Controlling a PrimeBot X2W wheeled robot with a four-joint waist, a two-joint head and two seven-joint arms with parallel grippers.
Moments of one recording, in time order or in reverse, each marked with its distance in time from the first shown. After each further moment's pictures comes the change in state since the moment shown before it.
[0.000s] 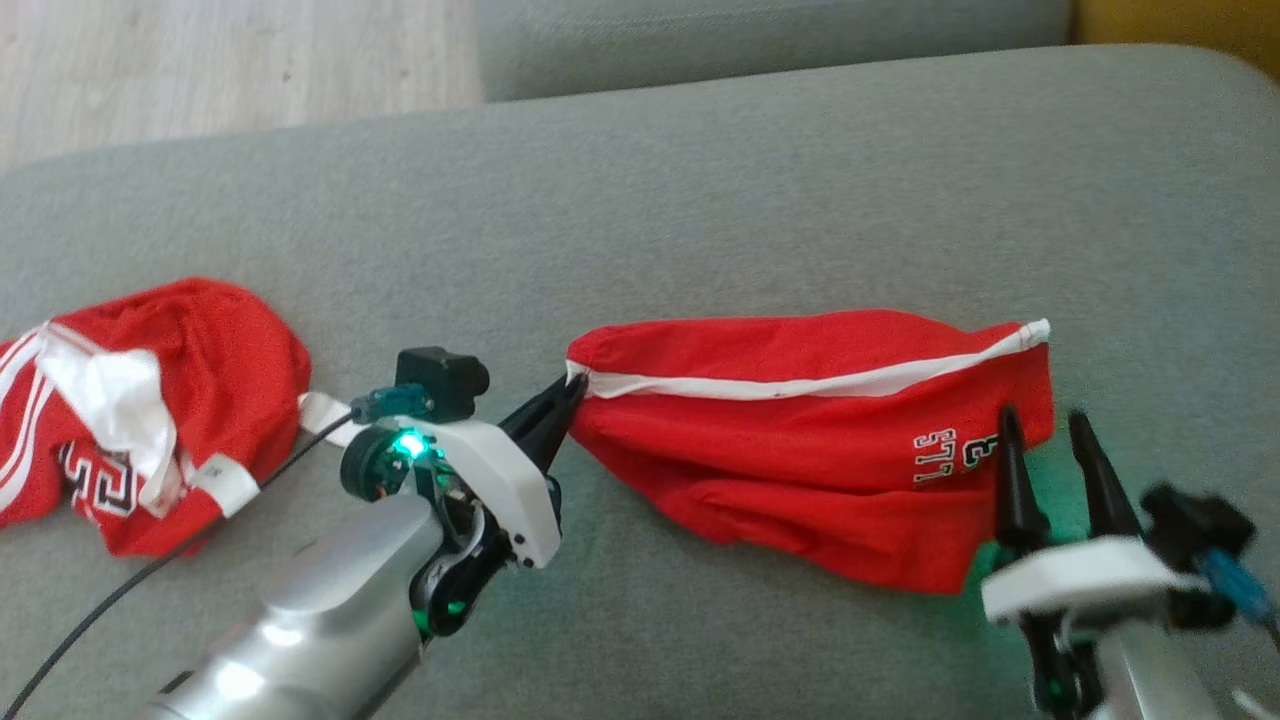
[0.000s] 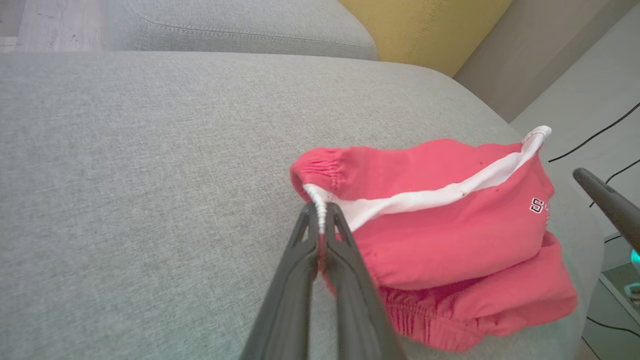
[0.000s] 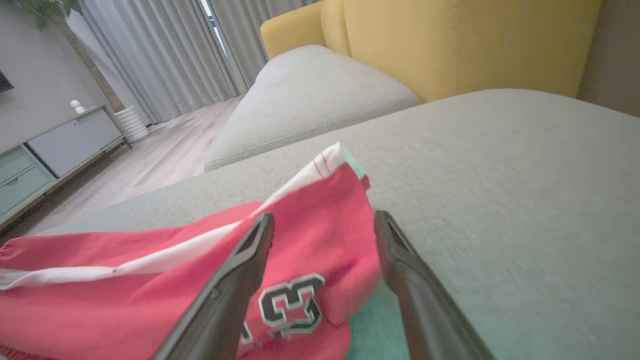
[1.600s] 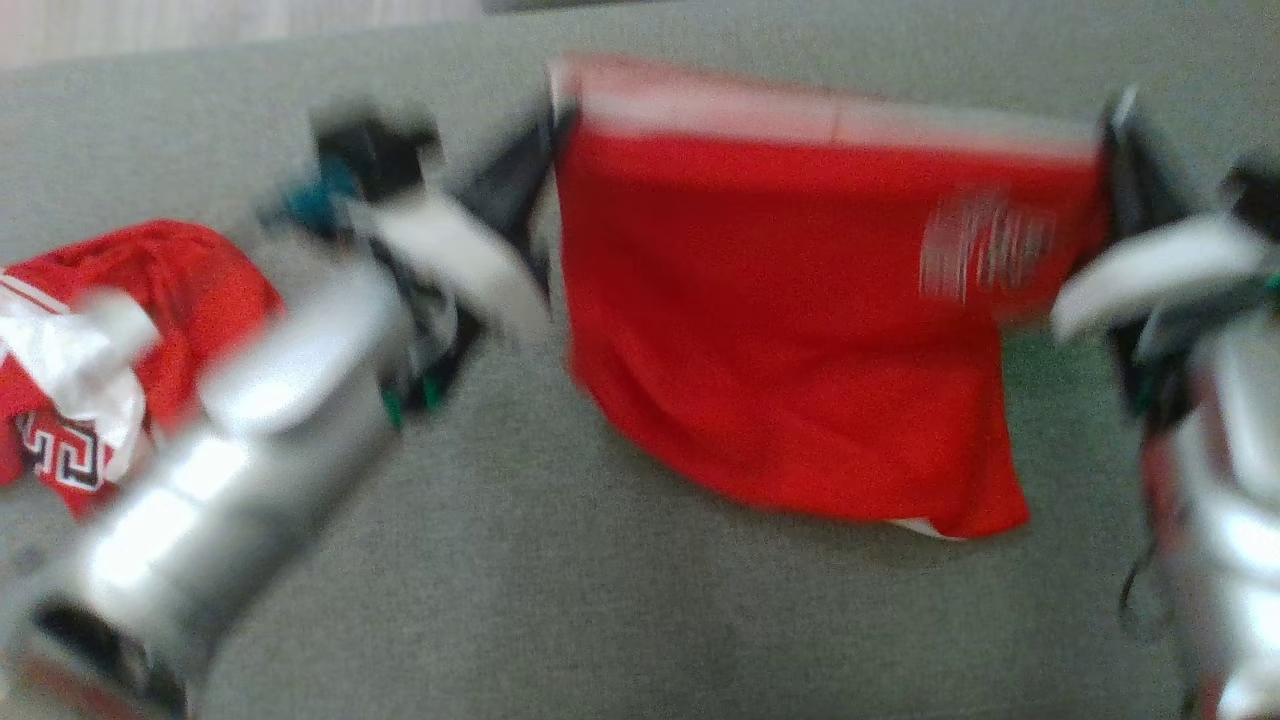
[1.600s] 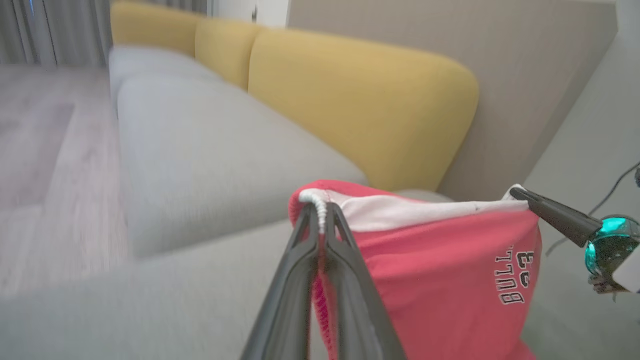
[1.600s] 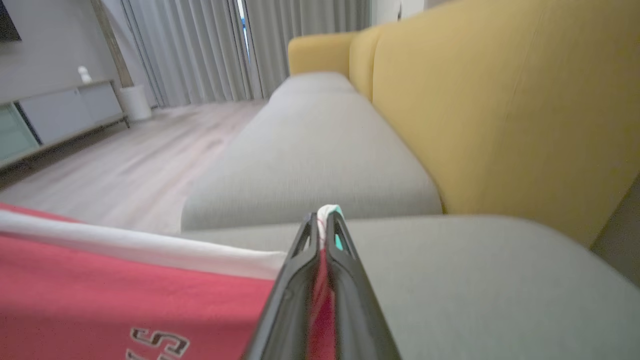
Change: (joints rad) left arm -0.283 0.003 0.082 -0.029 0.090 -0.016 -0.144; right arm -0.489 -0.119 -0.009 0.116 -0.123 0.000 0.183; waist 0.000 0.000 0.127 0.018
